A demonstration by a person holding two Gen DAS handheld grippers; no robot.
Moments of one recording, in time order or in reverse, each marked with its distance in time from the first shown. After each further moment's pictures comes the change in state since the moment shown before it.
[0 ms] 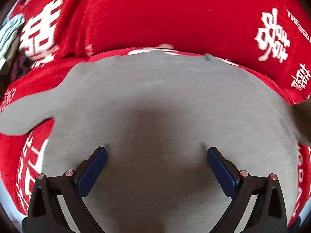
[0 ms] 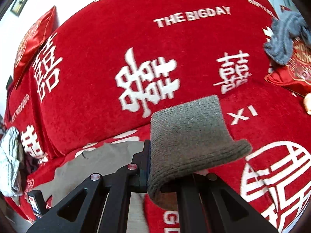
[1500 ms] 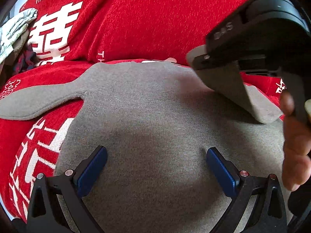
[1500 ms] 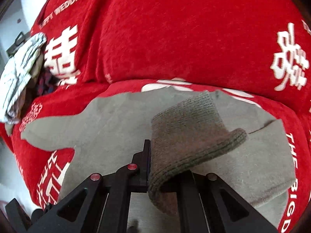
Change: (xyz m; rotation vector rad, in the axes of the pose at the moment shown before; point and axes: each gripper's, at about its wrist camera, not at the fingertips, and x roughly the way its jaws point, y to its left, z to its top) left arm -0.028 0.055 -0.056 0.011 -0.191 -0.120; right arm 0.126 0.281 -0.136 -0.448 0.318 0.159
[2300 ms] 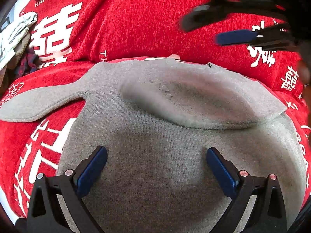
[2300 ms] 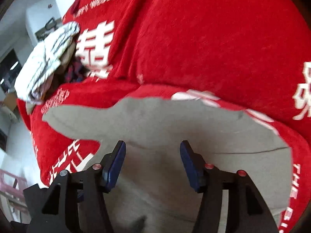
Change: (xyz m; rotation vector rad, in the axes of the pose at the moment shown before) left arm 0.004 -0.009 0.002 0.023 0.025 0.059; right arm -0.029 0.006 0.013 -0.144 -0.035 0.152
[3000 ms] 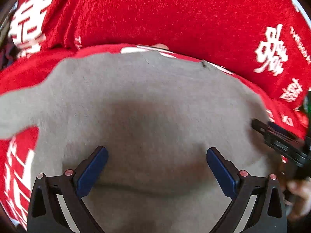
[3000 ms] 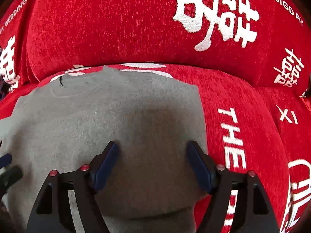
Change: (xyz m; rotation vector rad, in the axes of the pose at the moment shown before) left arm 0.053 -0.033 0.076 -0.077 0.208 -0.070; right arm 0.004 -0.187 -0.069 0.272 0.113 -0.414
